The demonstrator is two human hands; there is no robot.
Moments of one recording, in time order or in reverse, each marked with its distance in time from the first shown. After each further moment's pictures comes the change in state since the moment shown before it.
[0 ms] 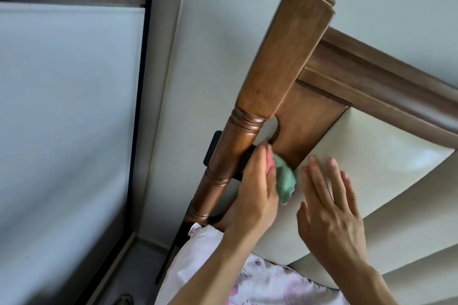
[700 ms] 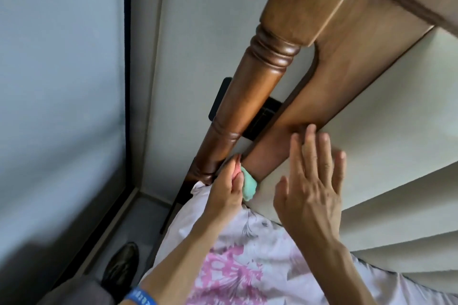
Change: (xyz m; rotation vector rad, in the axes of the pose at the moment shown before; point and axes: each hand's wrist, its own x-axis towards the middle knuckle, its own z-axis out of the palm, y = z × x) left_hand -0.072 -0.107 -0.022 0.003 -0.052 -0.435; right_hand -0.019 -0.065 0.047 0.039 -0.154 0.166
